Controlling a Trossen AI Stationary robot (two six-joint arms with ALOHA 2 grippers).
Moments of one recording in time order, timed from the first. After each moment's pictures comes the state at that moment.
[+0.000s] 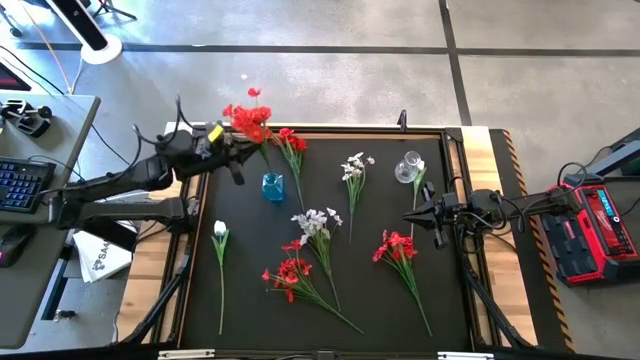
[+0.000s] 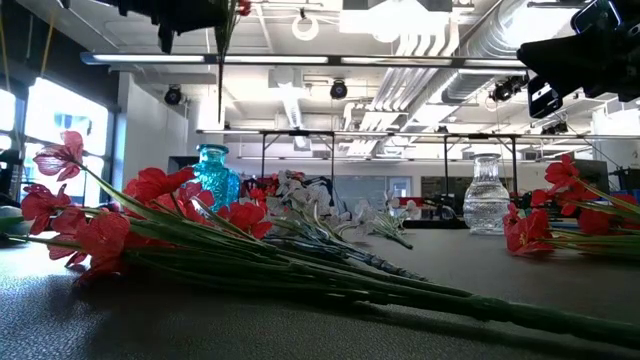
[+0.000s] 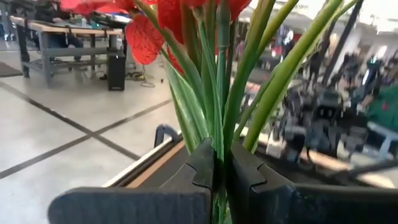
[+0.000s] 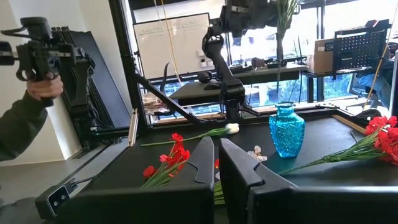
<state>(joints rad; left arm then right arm) 0.31 0.73 0.70 -0.02 -0.13 -0.16 0.16 0.12 0.01 0.22 0.06 0.12</state>
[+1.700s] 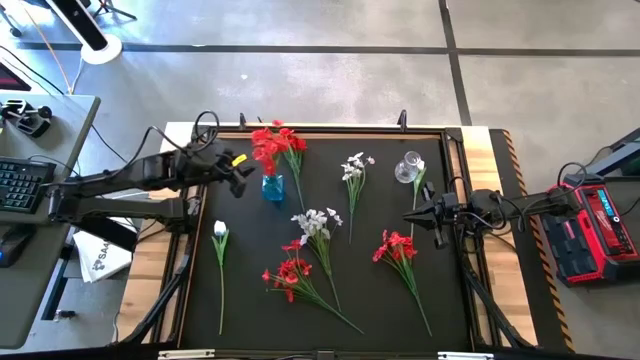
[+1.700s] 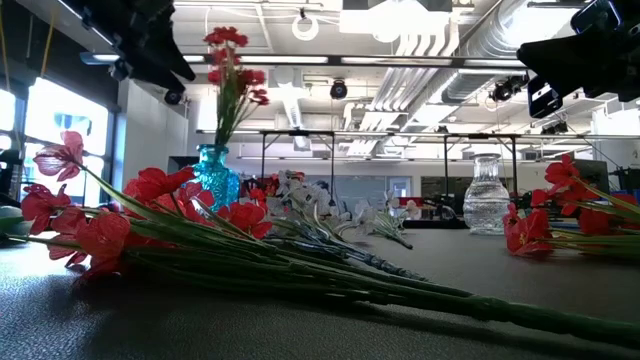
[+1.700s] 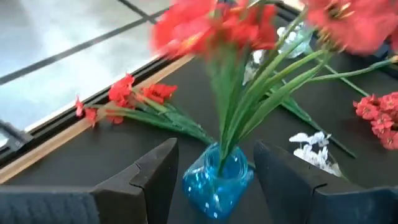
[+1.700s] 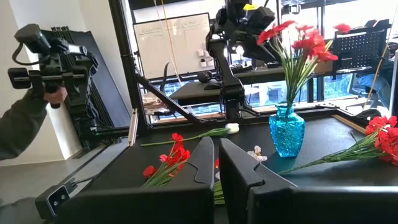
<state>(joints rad) 0.23 0.74 0.78 -0.66 -0.34 -0.36 0.16 0.12 0.01 0.22 0.06 0.12</state>
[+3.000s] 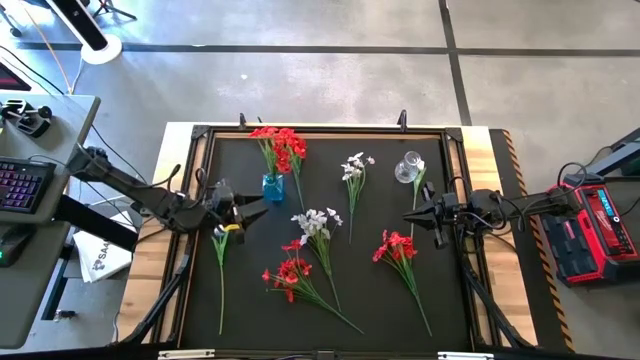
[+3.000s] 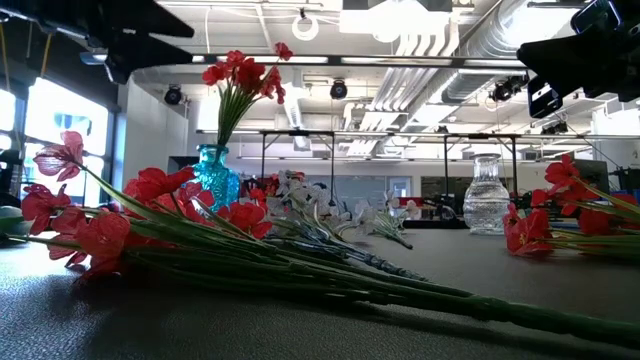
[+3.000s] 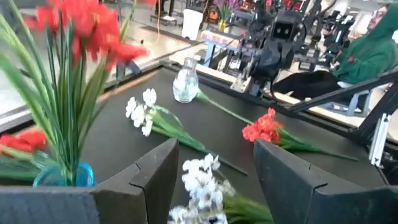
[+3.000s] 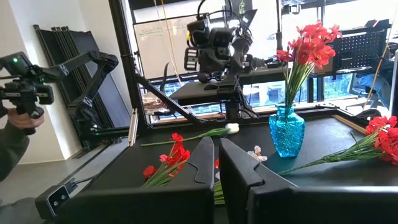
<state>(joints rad) -0.45 0.73 0.41 0.07 -0.78 -0.41 0.16 0.12 0.01 0.22 0.06 0.12</state>
